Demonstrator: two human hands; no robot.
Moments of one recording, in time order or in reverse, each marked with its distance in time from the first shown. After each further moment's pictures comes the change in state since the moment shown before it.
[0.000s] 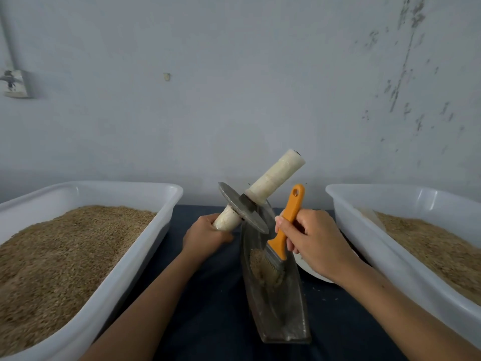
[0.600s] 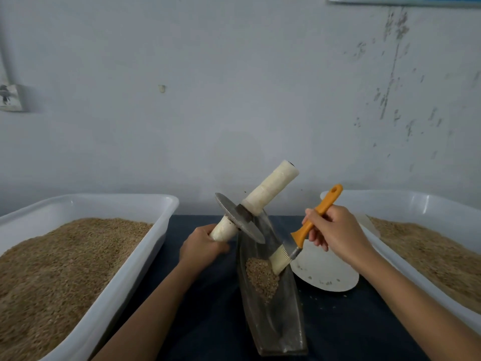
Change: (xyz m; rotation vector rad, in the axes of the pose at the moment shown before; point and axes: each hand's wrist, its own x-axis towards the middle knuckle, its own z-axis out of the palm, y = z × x) left_hand 0.005 -0.003 0.003 0.046 0.017 -0.013; right_hand 0.020 0.048 -0.023 0.213 0.194 0.295
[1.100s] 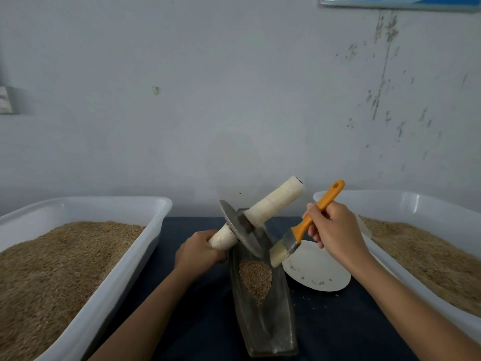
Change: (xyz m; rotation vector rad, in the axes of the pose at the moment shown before) left_hand -0.007 0.004 0.005 0.132 -0.036 0.048; right_hand 0.000 0.003 -0.004 0.011 0.151 -0.063
